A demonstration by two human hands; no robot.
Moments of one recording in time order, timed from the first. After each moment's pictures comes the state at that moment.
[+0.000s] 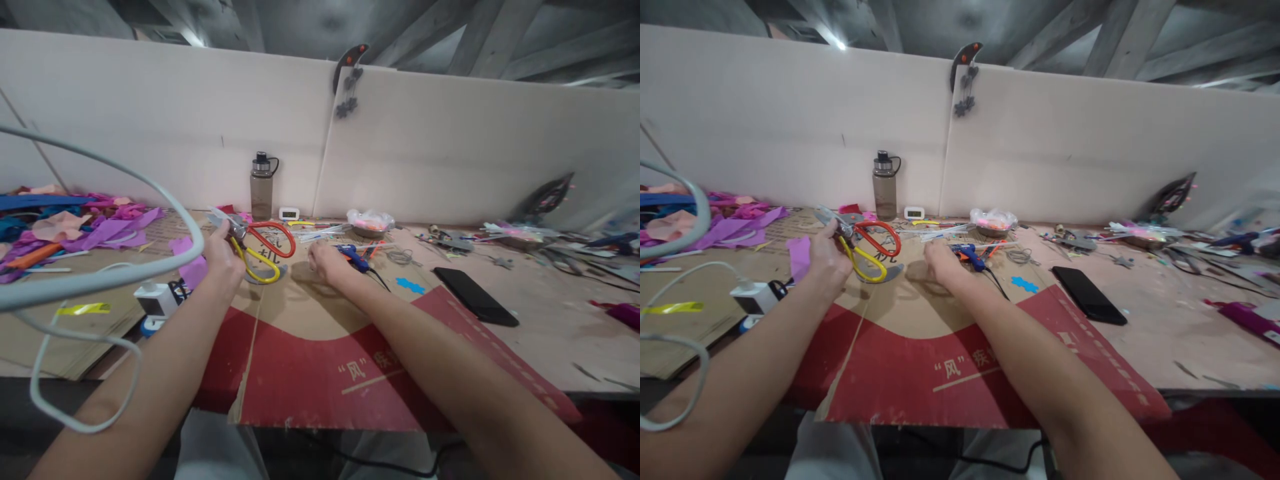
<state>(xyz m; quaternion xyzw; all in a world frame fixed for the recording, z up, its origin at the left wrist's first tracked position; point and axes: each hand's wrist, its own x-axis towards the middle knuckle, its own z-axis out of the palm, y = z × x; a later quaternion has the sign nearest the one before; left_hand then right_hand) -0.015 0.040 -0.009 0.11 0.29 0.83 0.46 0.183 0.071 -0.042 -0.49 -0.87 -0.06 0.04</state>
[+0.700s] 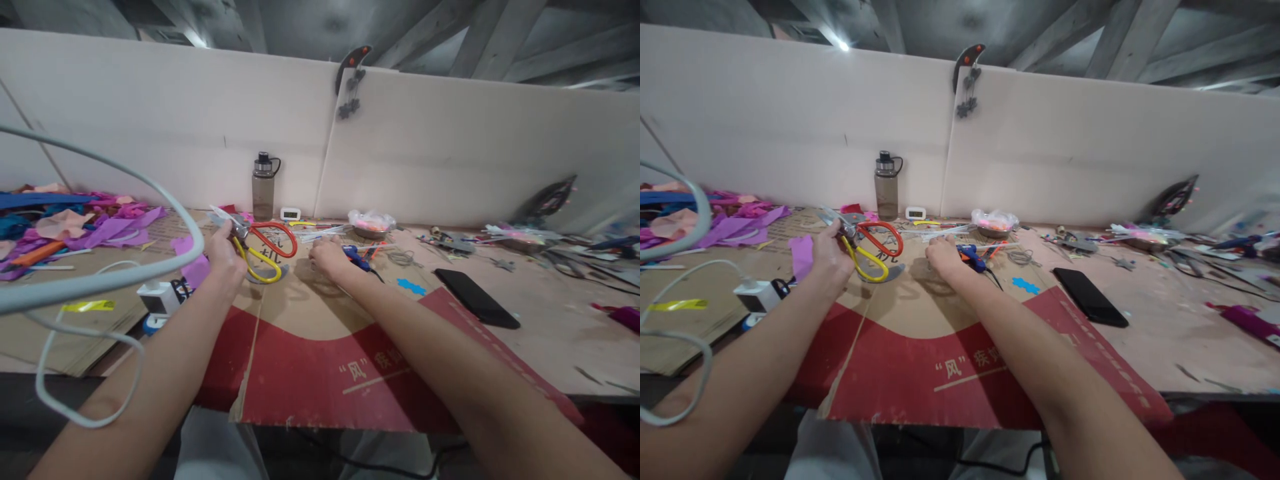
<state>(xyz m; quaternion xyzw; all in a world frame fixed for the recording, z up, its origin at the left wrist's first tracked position) -0.016 0.044 -0.011 0.10 0.29 0.84 0.45 0.189 0.095 -0.055 -0.49 -0.86 -0.15 0.03</state>
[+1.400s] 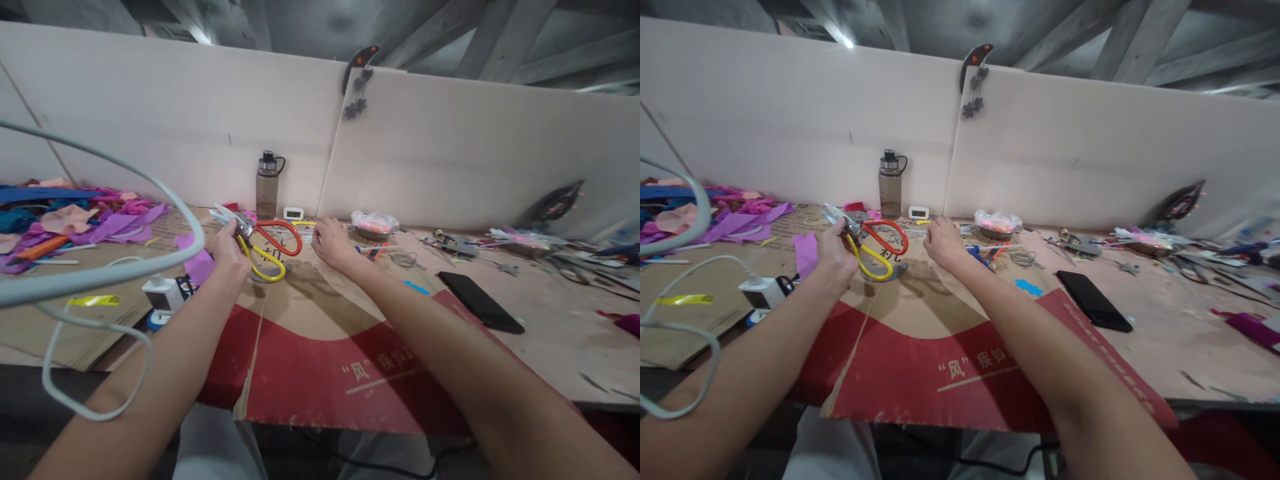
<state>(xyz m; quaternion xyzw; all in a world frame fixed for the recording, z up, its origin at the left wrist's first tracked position) -0.014 0.043 -0.009 0.09 0.29 0.84 0.45 0.182 0.089 -0.028 -0.51 -0.83 -0.19 0.14</state>
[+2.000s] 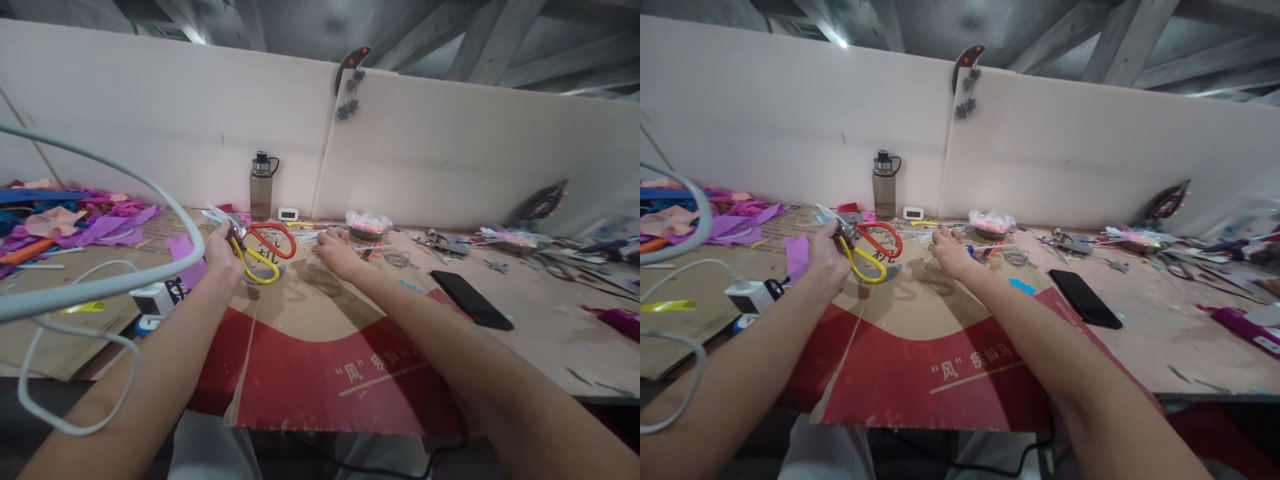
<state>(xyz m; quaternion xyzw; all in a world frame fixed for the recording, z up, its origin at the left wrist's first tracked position) -0.016 0.045 -0.013 0.10 0.31 0.84 0.44 0.218 0.094 -0.047 -0.41 -0.88 -0.23 0.05</state>
